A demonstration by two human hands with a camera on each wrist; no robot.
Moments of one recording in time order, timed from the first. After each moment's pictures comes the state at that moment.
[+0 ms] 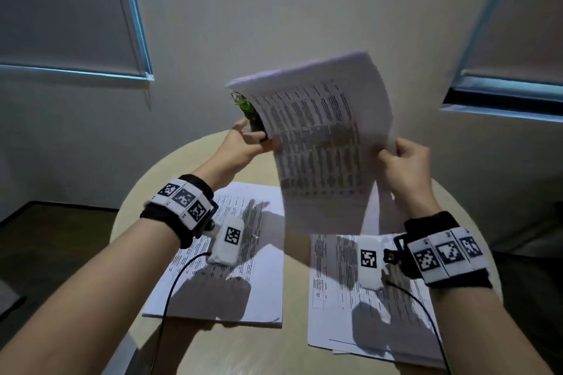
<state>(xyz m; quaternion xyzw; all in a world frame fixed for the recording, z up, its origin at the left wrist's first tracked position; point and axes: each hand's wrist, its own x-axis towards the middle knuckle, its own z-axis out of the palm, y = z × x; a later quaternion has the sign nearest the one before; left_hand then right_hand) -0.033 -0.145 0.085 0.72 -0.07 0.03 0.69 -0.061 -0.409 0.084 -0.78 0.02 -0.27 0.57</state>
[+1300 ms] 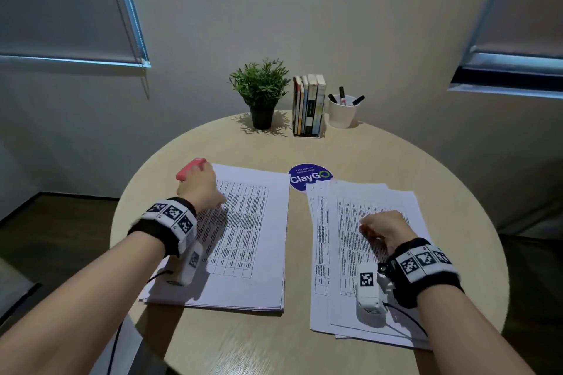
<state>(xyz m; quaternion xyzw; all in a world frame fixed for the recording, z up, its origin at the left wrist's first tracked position) -0.026 -0.080 -0.017 0.98 0.12 -0.02 0.14 -0.047 -0.440 -0.059 -0.78 0.32 0.09 0.54</state>
